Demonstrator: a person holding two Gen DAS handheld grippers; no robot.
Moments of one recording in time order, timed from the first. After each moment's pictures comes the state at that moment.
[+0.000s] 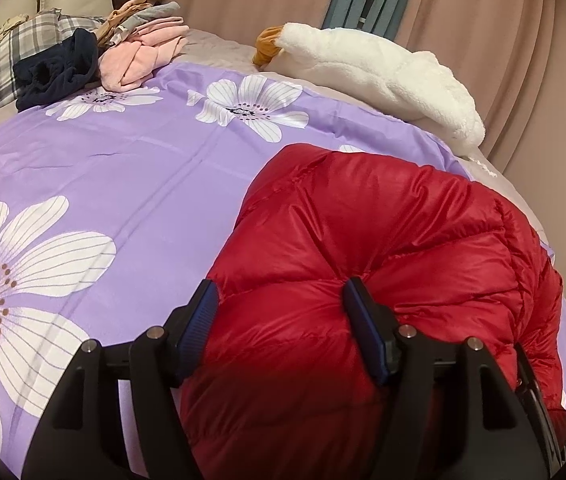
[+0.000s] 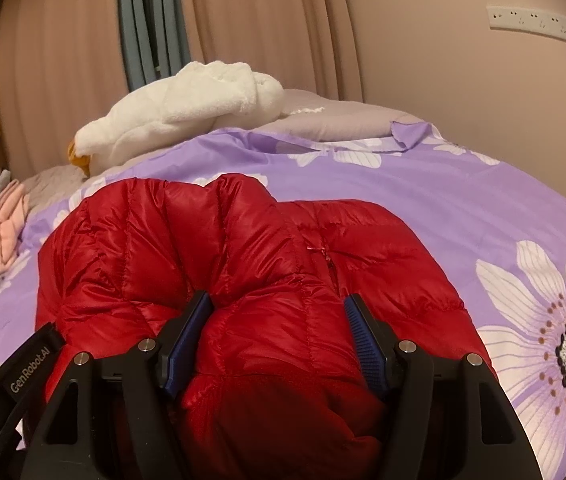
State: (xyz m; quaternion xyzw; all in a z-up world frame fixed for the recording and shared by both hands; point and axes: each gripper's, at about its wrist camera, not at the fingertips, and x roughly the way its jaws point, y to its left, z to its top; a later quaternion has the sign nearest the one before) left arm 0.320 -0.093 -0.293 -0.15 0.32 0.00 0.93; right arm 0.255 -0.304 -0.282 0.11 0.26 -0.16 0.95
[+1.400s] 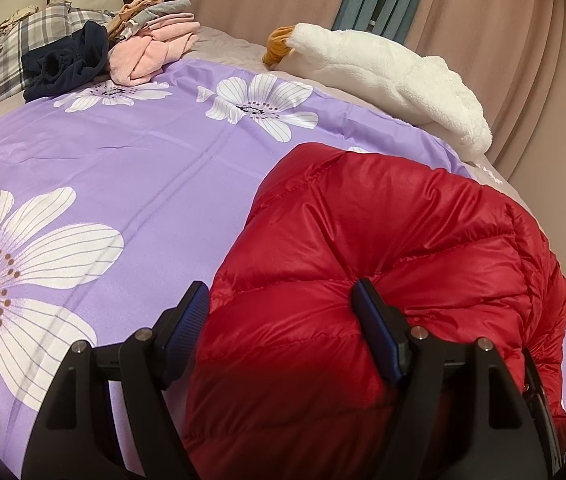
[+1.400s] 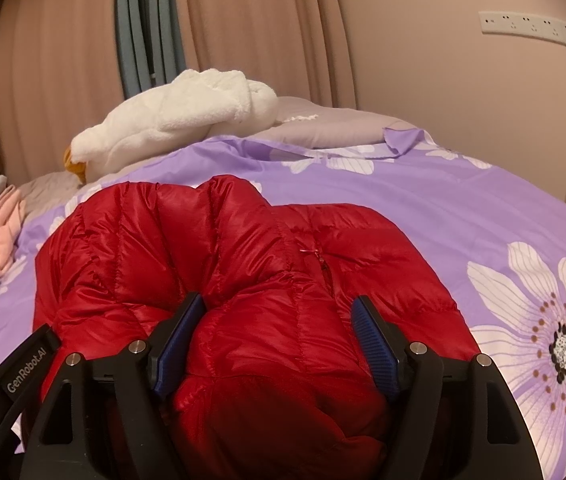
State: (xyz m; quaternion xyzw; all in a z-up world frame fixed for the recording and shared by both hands) left arm 0.319 -0.089 -0.295 -0.16 0.33 0.02 0.93; right arm 0.253 -0.306 -0.279 0.11 0.25 -0.17 0.95
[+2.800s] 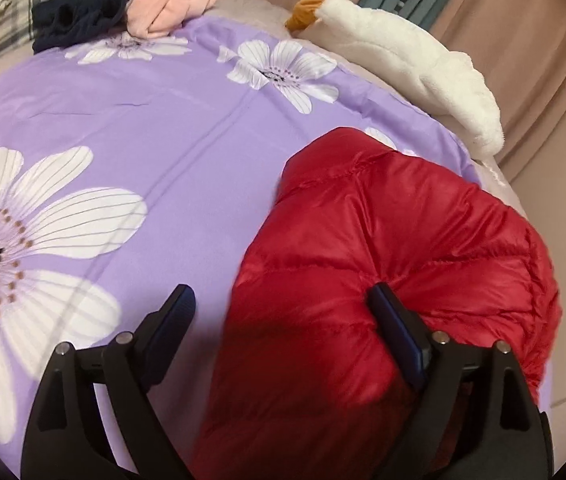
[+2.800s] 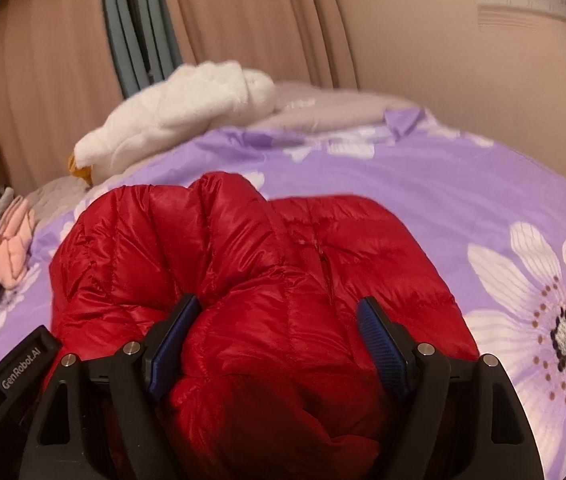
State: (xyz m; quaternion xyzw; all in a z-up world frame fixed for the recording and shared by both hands) left arm 0.317 -0.065 -0.285 -0.21 0.40 0.01 0.89; right arm 0.248 -0.318 -0.263 0.17 0.30 -0.14 0.93
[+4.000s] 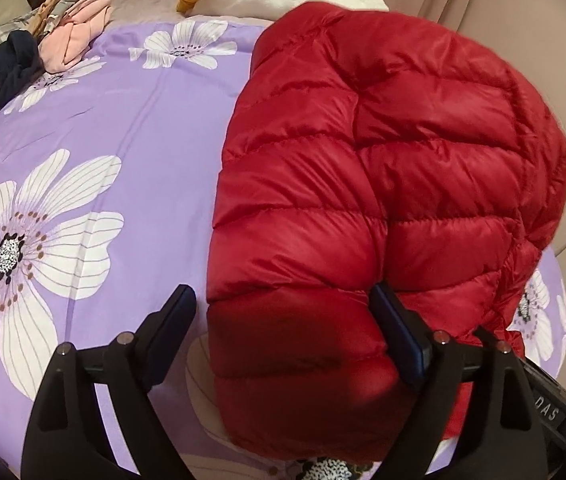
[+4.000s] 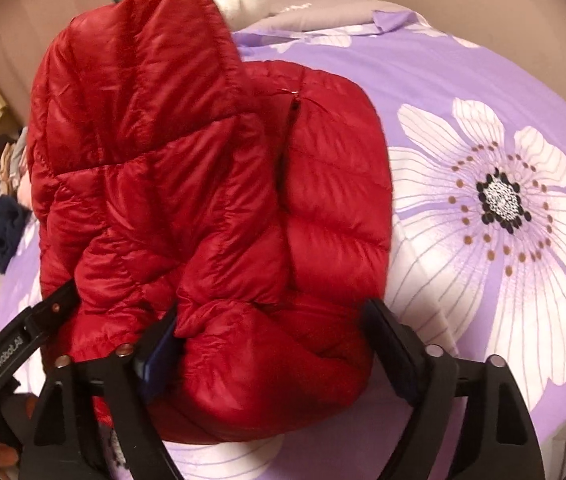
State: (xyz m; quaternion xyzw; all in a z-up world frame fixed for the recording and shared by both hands) left arm 0.219 -0.087 -0.280 -0.06 0.44 -0.14 0.89; right arm 0.235 -0.307 -0.297 0.20 0.44 -0.07 0.87
